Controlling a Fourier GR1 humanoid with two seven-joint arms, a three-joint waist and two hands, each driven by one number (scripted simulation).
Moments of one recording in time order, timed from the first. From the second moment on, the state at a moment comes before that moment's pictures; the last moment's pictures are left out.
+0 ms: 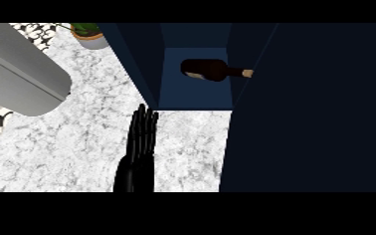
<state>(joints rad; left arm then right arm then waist) -0.07 0.23 -0.81 -1.74 0.51 0.79 -0.55 -0.09 -0.04 0.14 -2.48 -0.06 0.09 0.69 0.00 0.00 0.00</state>
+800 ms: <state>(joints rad) 0.18 0.53 -0.70 -2.02 0.57 0.55 -0.55 0.03 -0.03 0.26 -2.48 -0.11 0.20 0.72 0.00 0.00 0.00</state>
